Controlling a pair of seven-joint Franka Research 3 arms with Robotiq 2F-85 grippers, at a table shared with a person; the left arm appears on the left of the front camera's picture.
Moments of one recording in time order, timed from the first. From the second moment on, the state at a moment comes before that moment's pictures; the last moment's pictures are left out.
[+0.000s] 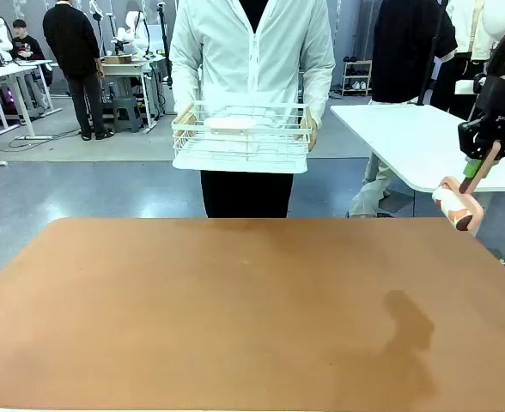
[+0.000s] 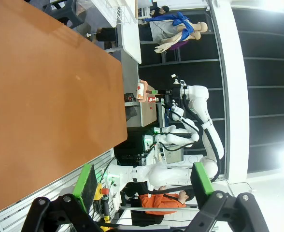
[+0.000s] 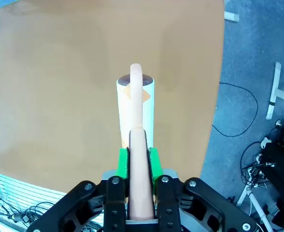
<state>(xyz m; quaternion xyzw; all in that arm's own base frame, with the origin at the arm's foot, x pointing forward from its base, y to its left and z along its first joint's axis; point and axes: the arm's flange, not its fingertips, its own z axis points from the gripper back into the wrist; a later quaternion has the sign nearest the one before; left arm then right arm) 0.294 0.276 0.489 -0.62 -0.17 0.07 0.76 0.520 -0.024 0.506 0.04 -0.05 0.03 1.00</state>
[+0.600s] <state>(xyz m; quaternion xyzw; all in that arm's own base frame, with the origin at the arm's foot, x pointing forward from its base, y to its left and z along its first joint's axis) 0.294 0.276 0.489 -0.62 -0.17 0.07 0.76 0.522 -0.025 0.502 0.04 -0.05 0.03 1.00</state>
